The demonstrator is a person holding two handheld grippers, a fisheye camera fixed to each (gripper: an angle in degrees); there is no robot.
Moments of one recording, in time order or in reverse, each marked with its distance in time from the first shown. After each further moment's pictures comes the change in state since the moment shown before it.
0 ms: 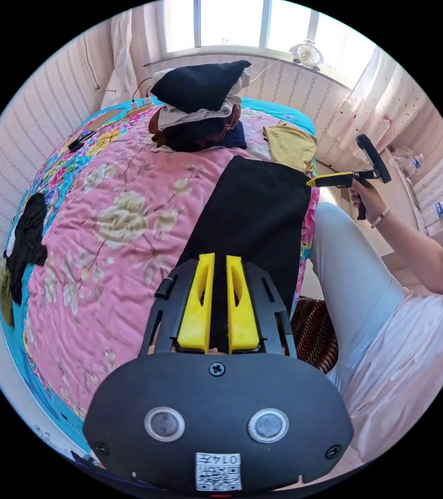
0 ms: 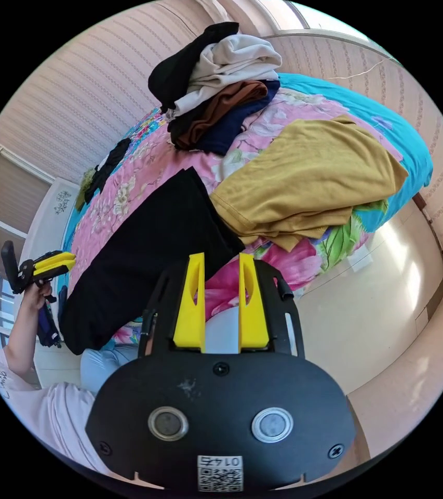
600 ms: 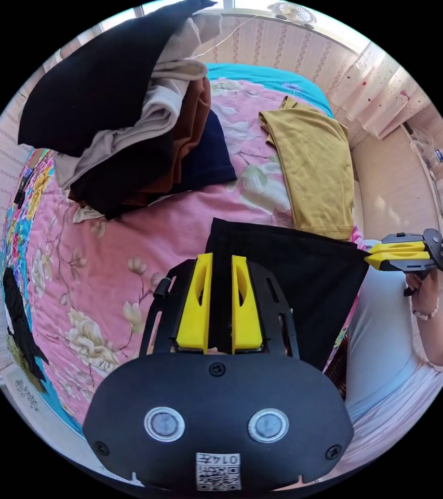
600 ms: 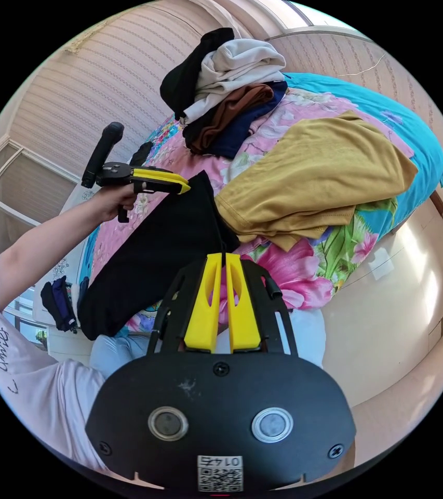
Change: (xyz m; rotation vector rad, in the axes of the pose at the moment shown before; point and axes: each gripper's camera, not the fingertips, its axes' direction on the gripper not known) left arm 0.062 -0.218 0.215 -0.213 0.015 0.149; right arm 0.106 0.041 -0.014 -0.004 -0.133 -0.060
